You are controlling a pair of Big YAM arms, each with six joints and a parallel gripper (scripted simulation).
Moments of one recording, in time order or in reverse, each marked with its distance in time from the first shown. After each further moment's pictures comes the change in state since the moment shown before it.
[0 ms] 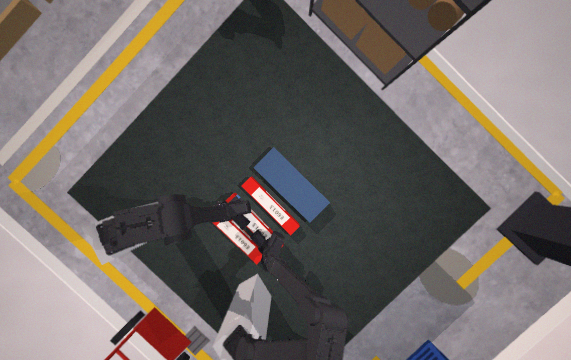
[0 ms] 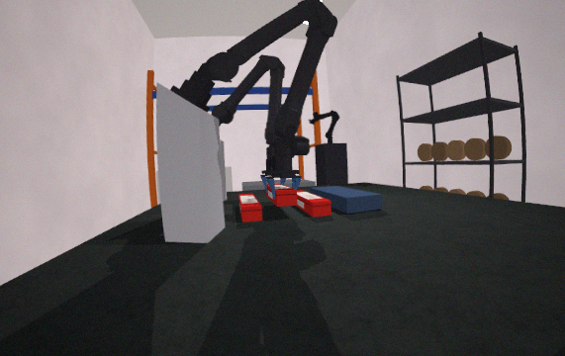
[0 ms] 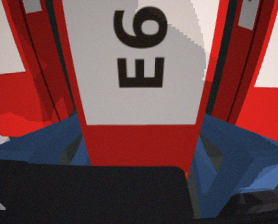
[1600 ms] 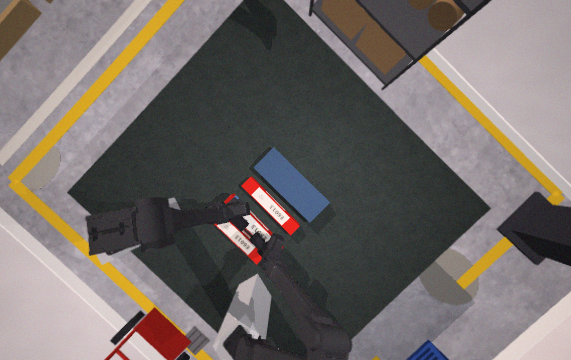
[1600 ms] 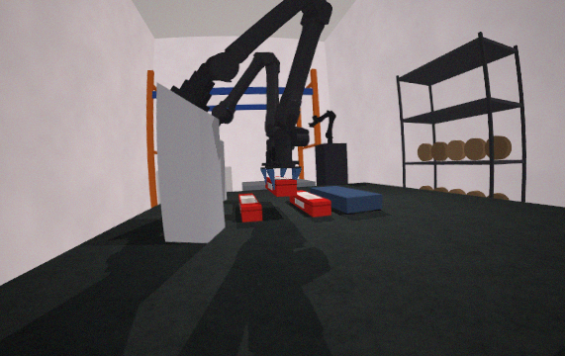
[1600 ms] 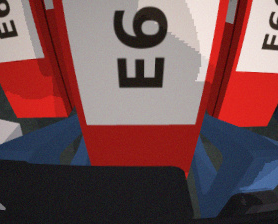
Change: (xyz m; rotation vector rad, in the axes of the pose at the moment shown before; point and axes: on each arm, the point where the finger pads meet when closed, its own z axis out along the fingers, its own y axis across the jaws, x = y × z) left arm 0.000 0.000 -0.035 0.003 0.002 0.000; right arm 0.000 0.000 -0.033 -0.003 -0.005 -0.001
